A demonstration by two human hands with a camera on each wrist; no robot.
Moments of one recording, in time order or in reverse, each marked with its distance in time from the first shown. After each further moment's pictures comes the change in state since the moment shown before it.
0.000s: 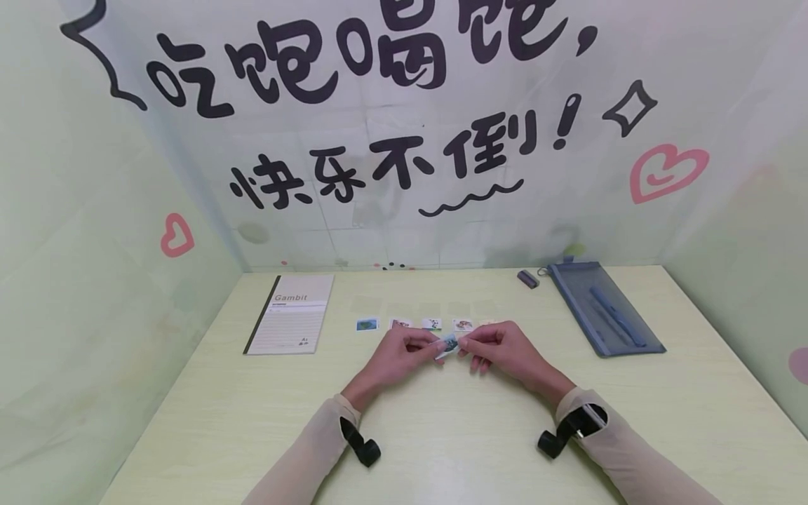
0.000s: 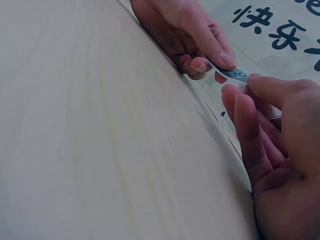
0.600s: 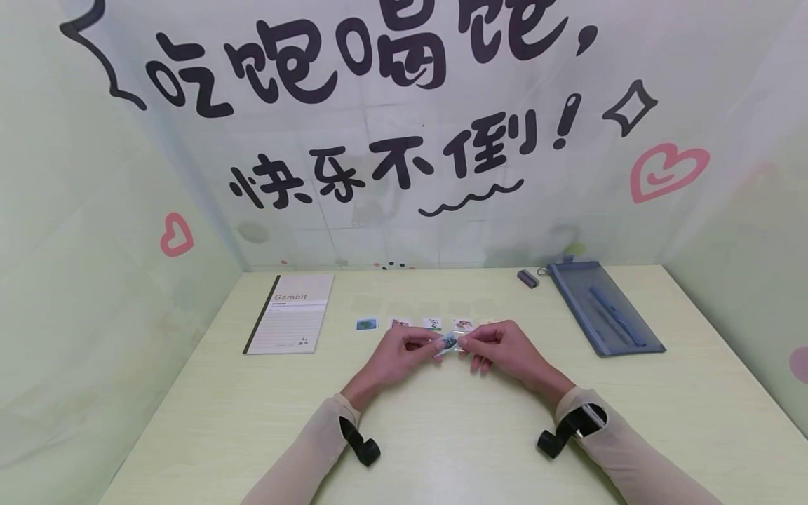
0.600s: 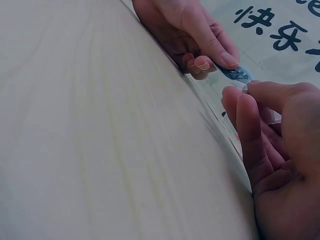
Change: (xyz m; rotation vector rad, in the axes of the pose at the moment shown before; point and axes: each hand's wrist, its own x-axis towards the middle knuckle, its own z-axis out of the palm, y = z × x) left_hand 0.000 -0.001 -0.001 -0.017 0.005 -0.015; right_hand 0.002 0.000 0.000 -0.018 0.017 0.026
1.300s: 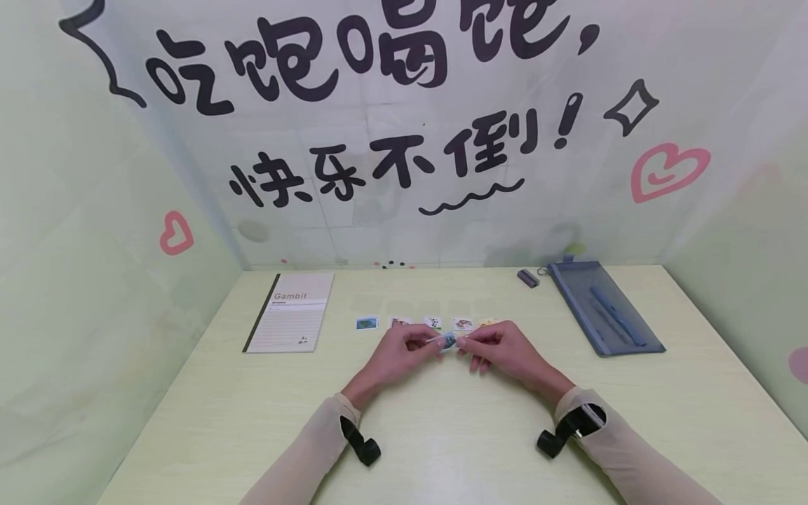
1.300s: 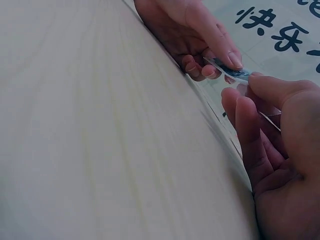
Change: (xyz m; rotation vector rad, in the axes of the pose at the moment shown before) left_hand 0.001 0.003 0.002 0.045 0.031 -0.002; right_hand 0.001 0.002 -0.001 -0.016 -0.027 -0.059
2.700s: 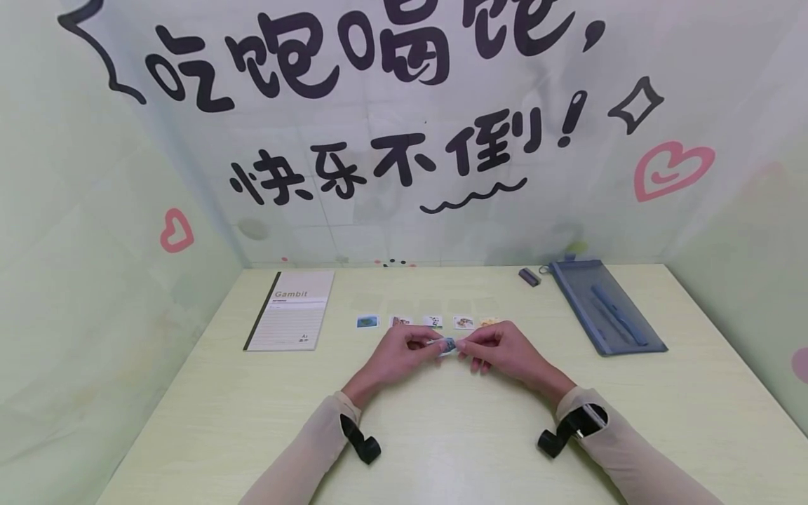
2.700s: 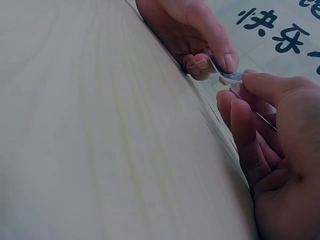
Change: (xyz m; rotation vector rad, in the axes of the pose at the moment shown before) left_hand 0.000 0.000 0.000 0.018 -0.016 -0.023; right_hand 0.001 0.000 0.000 -0.059 -0.036 0.017
